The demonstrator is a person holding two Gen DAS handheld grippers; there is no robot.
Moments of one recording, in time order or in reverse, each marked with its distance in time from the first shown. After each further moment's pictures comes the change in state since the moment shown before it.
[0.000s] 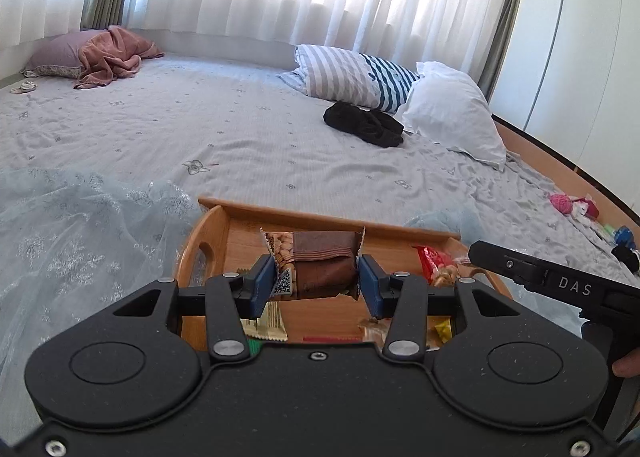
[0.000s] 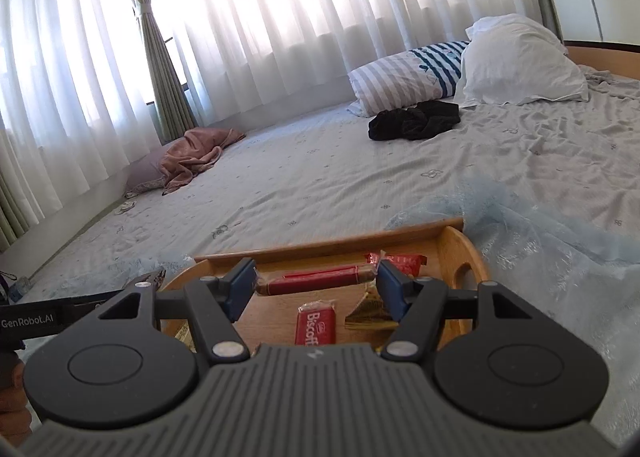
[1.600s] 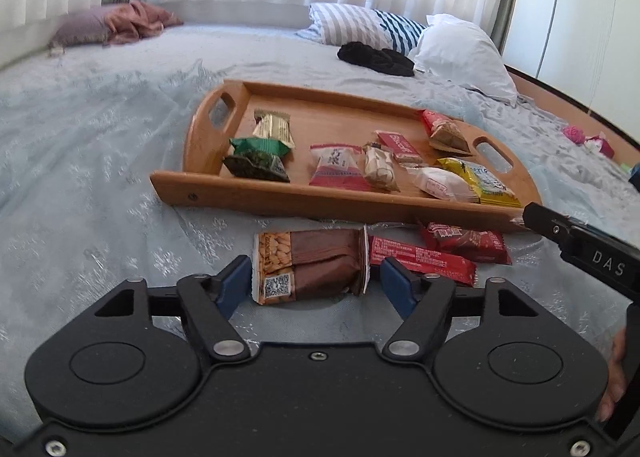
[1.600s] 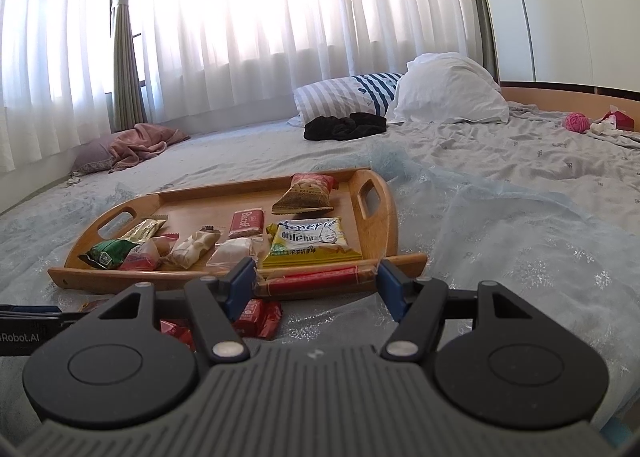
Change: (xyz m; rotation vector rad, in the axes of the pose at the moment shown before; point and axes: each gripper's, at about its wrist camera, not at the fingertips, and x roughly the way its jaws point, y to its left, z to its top) left arm -0.050 -0.015 -0.155 0.007 0.085 0.061; right arm -0.099 0.004 -0.132 -0.086 -0.135 -0.233
